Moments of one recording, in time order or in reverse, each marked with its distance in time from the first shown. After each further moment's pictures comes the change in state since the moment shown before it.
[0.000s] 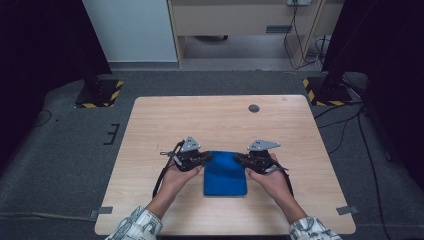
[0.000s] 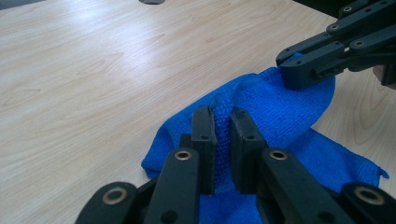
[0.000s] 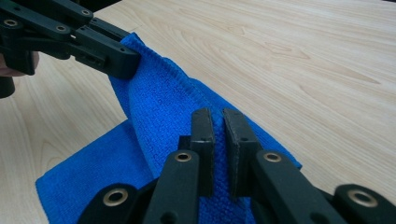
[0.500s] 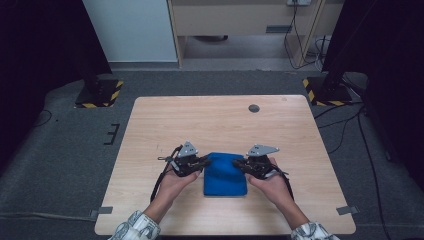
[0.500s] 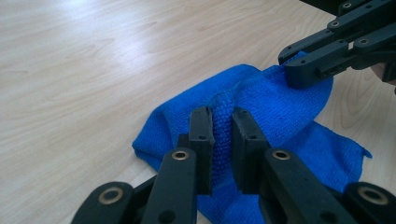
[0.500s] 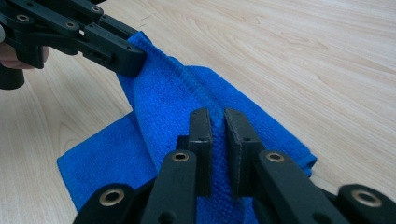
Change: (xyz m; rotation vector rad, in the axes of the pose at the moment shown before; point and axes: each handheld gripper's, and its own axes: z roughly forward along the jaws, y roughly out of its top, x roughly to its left) left arm -0.003 -0.015 -0.006 0.005 -0.029 -0.016; right arm 0.011 -0.008 -0.004 0.023 0.024 -0.021
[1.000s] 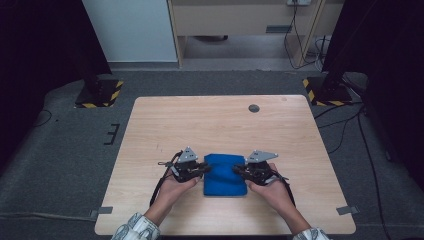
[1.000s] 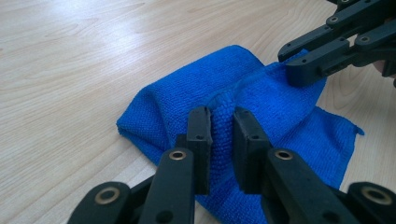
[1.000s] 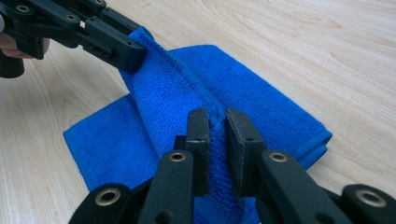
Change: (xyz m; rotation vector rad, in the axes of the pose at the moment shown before) left arm -0.006 -0.015 0.003 0.024 -0.021 0.005; right arm 0.008 -0.015 -0.001 0.036 0.004 -0.014
